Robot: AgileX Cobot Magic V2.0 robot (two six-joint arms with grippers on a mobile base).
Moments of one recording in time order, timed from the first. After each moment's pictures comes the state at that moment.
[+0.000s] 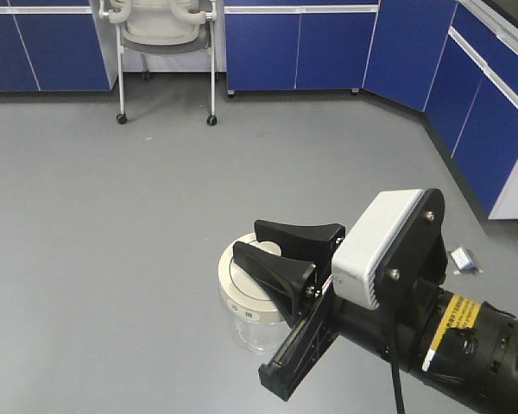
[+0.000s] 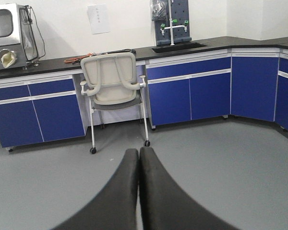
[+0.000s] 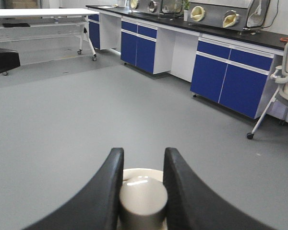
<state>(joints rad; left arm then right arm) -0.02 0.36 -0.21 0.03 -0.04 0.02 0.84 1.11 -0.57 -0.16 -0.38 0.07</state>
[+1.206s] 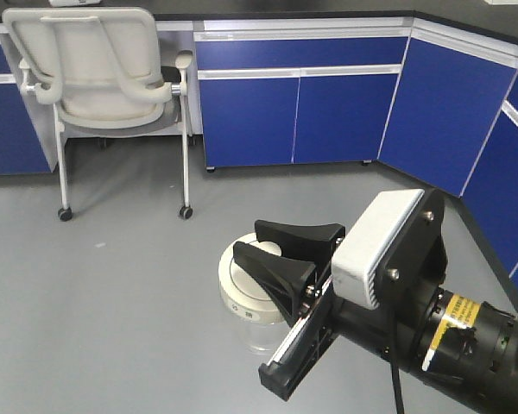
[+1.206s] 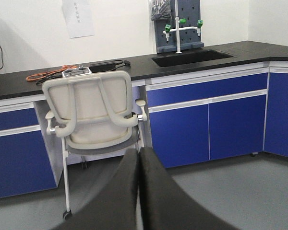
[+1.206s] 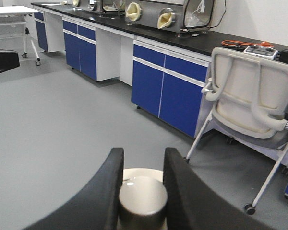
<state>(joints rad) -0.02 0.36 -0.21 0.03 -0.04 0.02 0.84 1.11 -0.57 -0.16 -0.38 0.07</state>
